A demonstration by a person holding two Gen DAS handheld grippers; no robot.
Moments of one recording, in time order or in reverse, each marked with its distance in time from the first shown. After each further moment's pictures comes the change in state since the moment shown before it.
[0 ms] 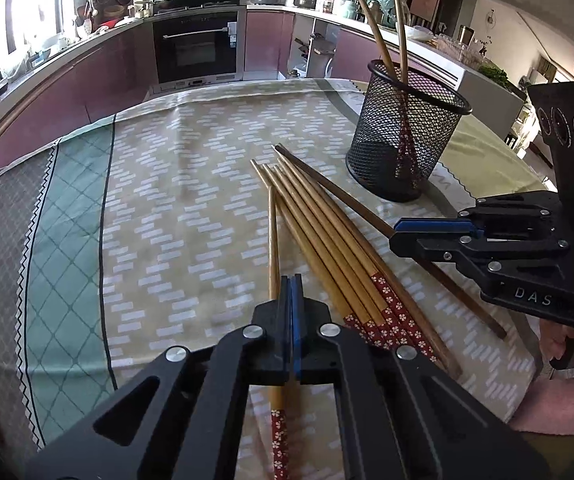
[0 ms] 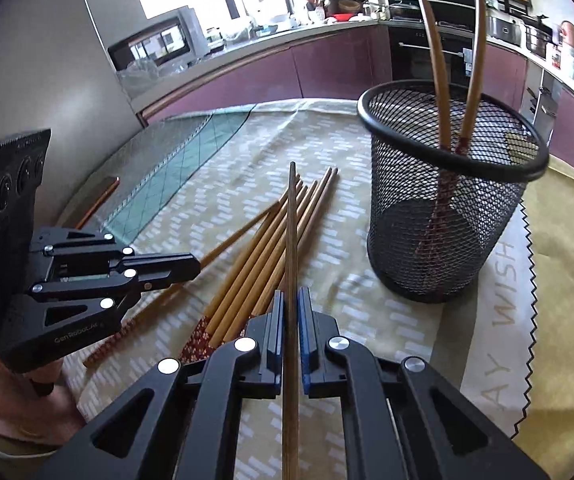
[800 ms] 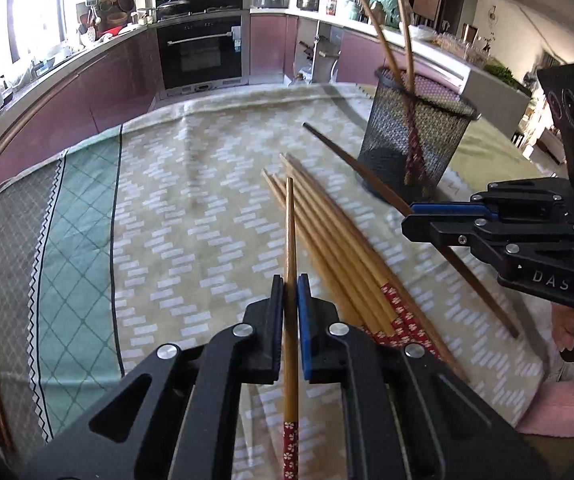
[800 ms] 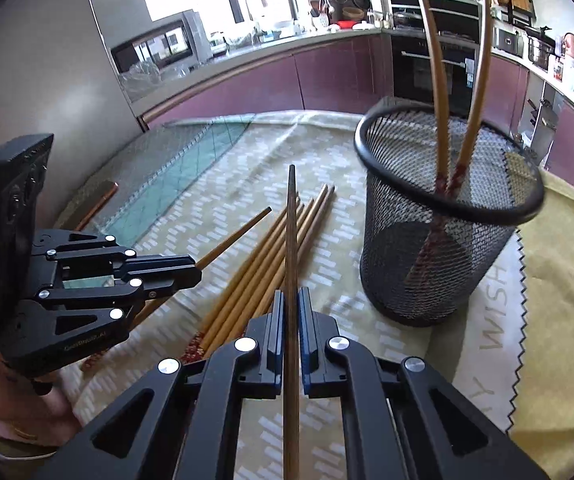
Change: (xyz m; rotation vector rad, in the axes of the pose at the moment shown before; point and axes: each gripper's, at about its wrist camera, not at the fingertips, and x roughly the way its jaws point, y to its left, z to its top) left arm -0.008 0.001 0.006 0.015 -0.025 0.018; right arm -0.016 0.001 0.013 -0.014 -0.077 0.006
